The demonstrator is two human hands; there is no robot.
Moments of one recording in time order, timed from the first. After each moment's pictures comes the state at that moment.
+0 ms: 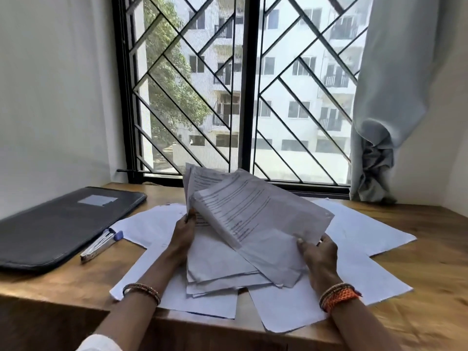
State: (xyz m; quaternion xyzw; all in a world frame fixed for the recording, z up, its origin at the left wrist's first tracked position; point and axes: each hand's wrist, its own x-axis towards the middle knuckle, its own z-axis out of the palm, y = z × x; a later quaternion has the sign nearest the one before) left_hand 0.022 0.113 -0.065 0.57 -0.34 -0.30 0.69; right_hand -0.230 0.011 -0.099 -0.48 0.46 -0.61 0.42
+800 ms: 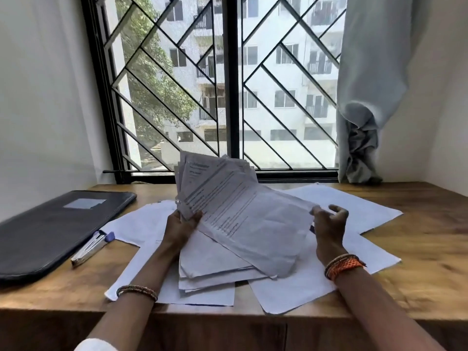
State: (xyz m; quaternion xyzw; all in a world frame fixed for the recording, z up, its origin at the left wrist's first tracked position) left_hand 0.017 0.117 -0.066 0.57 -0.41 -0.22 0.67; right_hand -0.250 0.012 -0.064 -0.39 0.48 -0.67 0.42
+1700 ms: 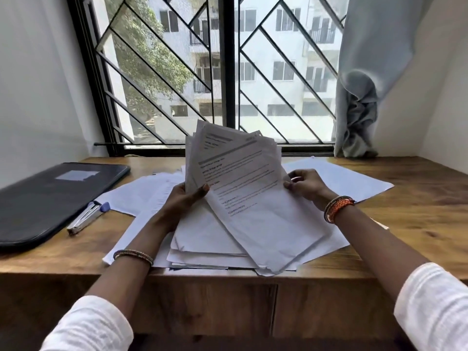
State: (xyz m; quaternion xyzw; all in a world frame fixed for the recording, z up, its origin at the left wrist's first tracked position) left_hand 0.008 0.128 -0.064 0.50 -0.46 -0.37 0.64; right_hand -0.260 -0.023 -0.049 -0.71 0.46 -0.39 0.37
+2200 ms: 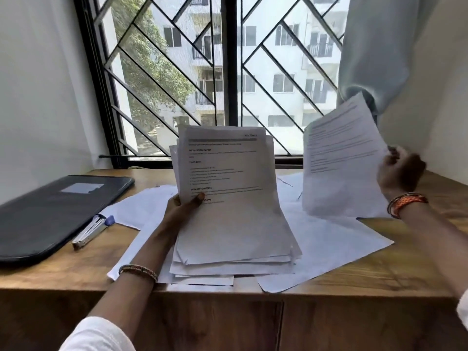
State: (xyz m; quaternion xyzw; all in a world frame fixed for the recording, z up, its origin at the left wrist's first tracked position) left_hand 0.017 0.122 -0.064 0.53 -0.41 -0.30 0.68; right_hand -0.374 -0.045 0.000 -0.55 0.54 -0.64 -0.07
